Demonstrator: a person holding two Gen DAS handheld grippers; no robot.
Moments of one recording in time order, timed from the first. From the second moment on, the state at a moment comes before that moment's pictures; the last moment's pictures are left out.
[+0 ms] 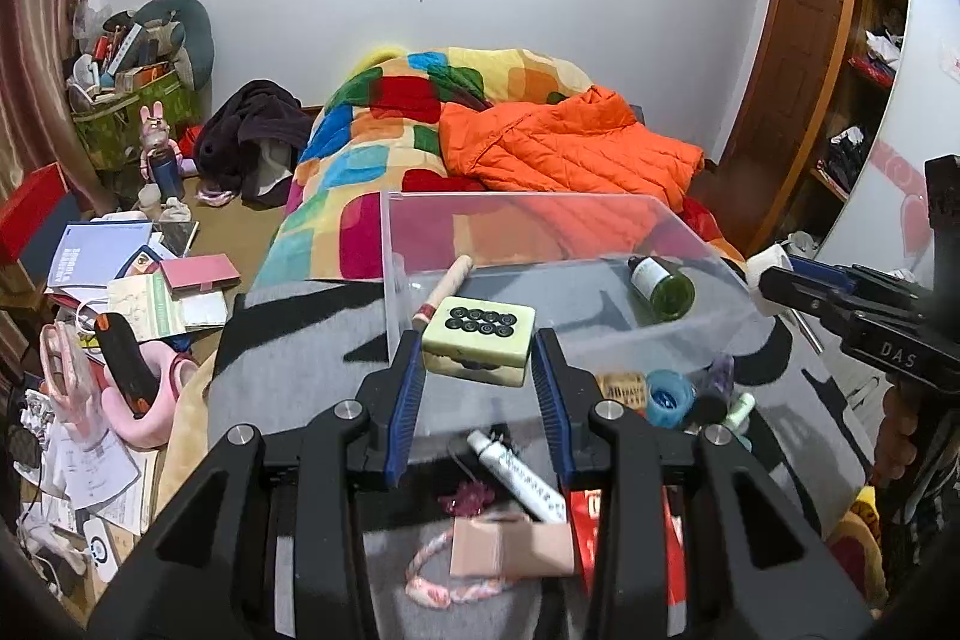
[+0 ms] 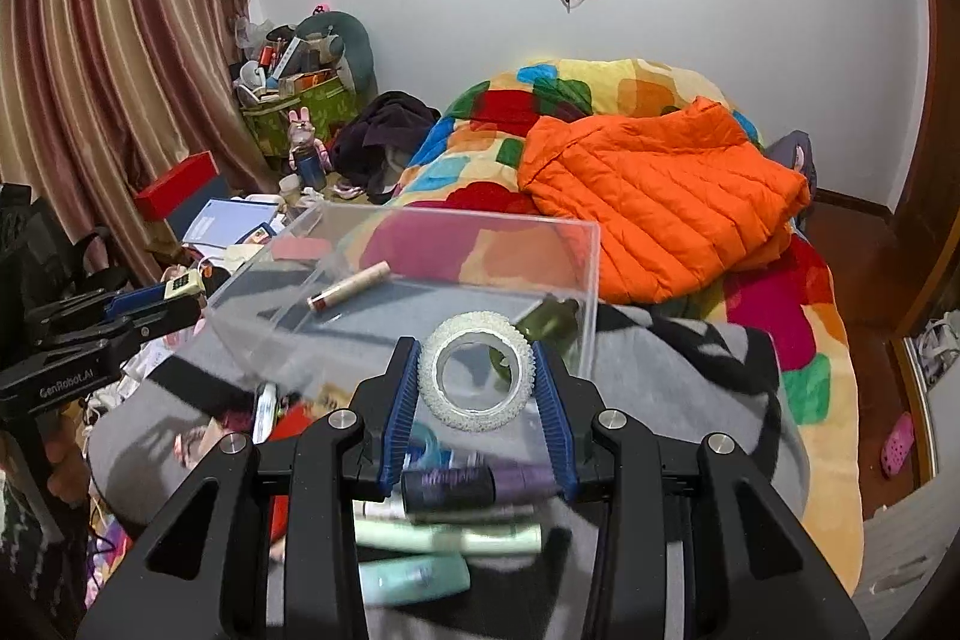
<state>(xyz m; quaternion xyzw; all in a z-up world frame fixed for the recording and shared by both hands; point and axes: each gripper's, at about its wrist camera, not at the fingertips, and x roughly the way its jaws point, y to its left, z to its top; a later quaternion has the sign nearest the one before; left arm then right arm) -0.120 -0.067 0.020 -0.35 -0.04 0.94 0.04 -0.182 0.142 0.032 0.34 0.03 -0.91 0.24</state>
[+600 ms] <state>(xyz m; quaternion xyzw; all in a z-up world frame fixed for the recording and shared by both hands) -0.180 -0.041 -0.008 -0.41 -0.03 0.91 0.07 -0.240 0.092 -0.001 0.41 0.06 -0.88 0.24</state>
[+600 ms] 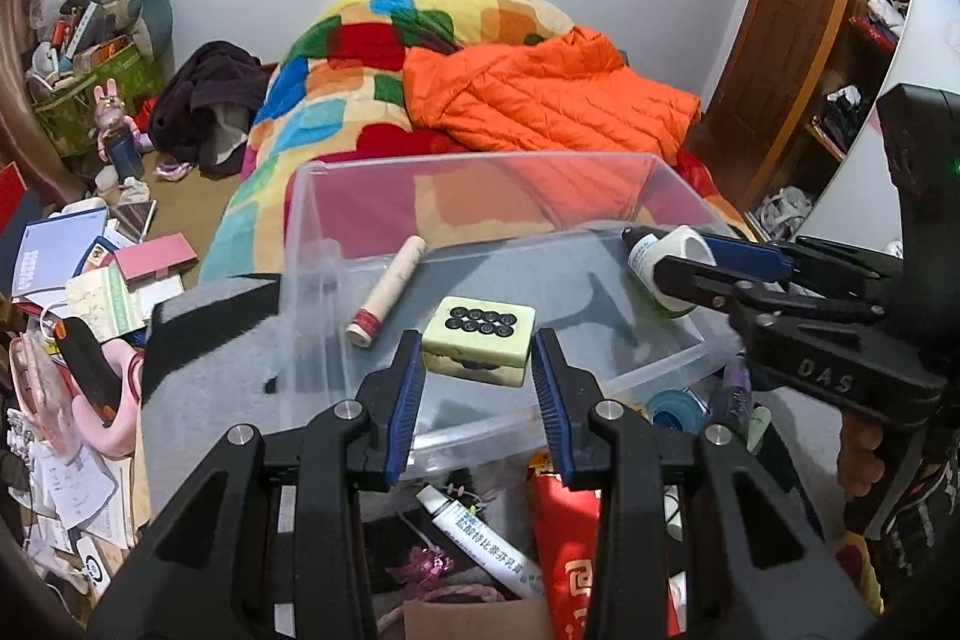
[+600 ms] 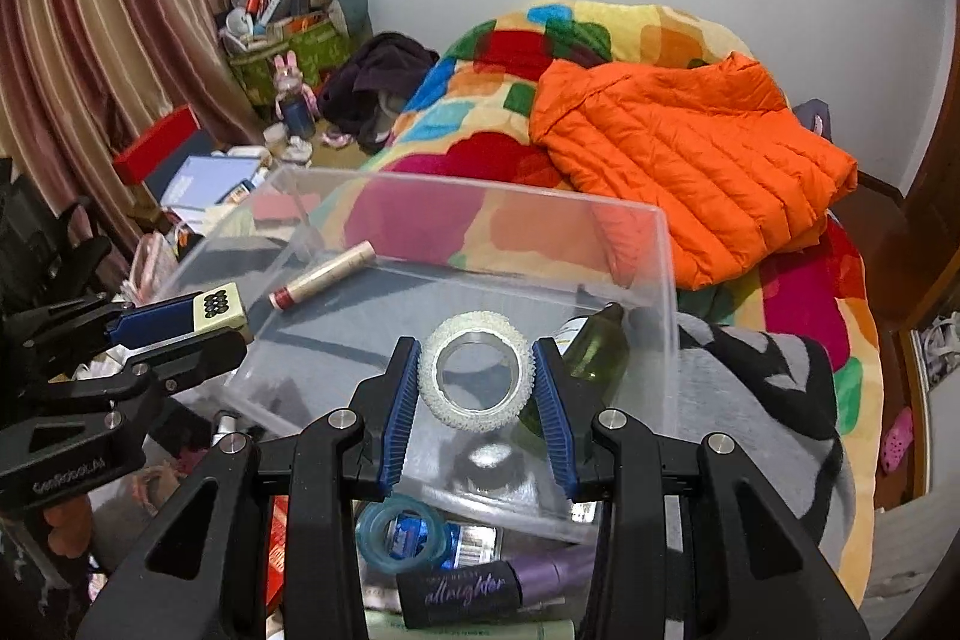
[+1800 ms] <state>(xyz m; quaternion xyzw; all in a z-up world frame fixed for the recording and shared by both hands) -0.121 -0.034 0.021 -0.35 0.00 0.94 0.04 -0.186 0.131 0.022 0.36 0.07 -0.90 0.22</state>
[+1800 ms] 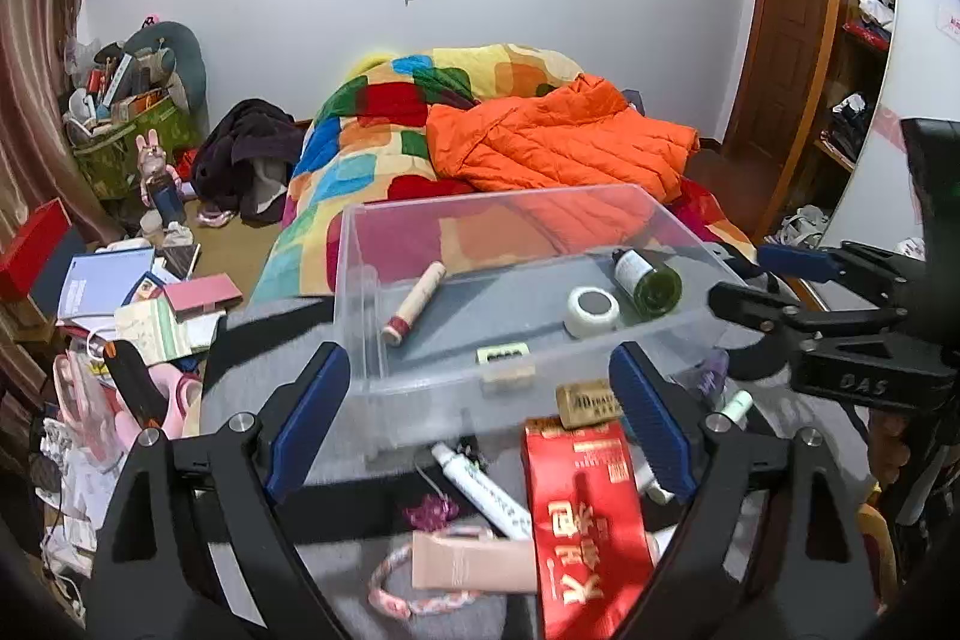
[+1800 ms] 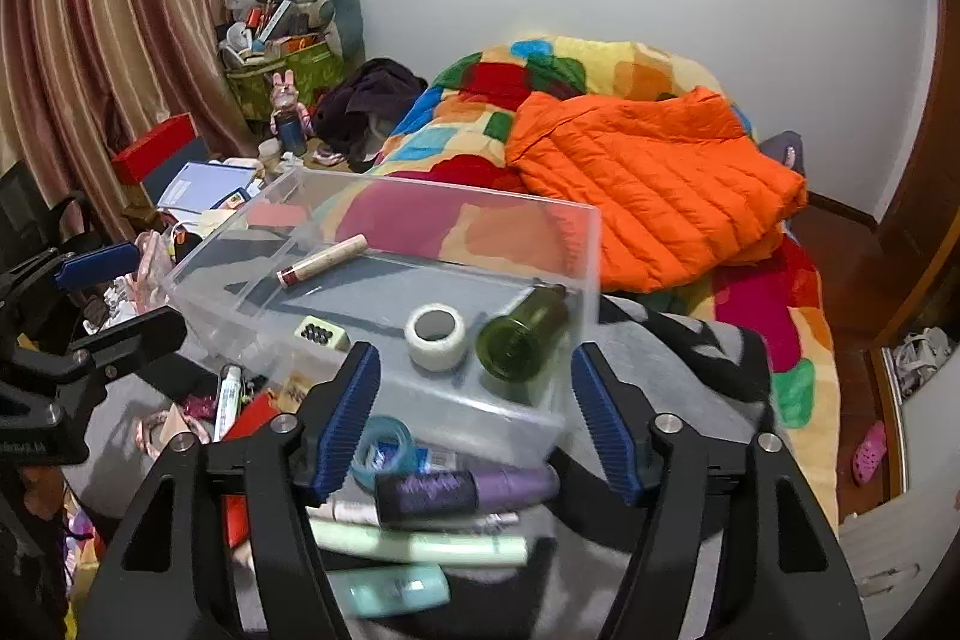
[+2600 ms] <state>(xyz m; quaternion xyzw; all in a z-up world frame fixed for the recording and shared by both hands) -0.138 0.014 -0.054 -0.48 0.02 0.87 0.10 -0.184 0.142 -0.045 0.44 0.04 -0.86 0.24</state>
